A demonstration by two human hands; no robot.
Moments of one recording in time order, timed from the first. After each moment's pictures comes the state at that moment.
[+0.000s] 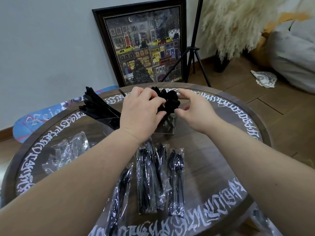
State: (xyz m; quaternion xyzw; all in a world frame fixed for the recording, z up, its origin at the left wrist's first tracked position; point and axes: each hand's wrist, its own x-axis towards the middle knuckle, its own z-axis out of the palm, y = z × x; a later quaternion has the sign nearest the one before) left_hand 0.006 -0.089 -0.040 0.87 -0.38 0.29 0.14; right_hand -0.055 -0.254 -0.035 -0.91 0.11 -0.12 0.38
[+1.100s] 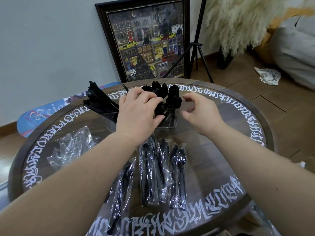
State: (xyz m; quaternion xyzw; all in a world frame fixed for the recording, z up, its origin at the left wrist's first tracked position) left_hand -0.006 -0.069 -0.044 0.88 -0.37 0.27 0.13; right_hand -0.067 -0.253 -0.051 -0.93 0.14 -0.13 0.32
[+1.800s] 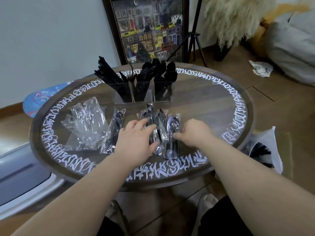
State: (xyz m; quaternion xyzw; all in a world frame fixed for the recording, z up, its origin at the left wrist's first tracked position) left_hand -0.138 -0.005 -0.084 0.95 -0.30 -0.04 0.04; right_hand -0.170 -0.197 -0.087 -0.95 0.21 0.15 0.17
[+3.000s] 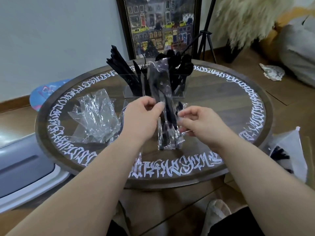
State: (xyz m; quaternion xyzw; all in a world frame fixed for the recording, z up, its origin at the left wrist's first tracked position) left_hand -0.123 -0.009 -0.061 0.85 -0.11 0.01 0.52; right_hand -0.185 -0.160 -0.064 -0.80 0.17 -0.01 0.58
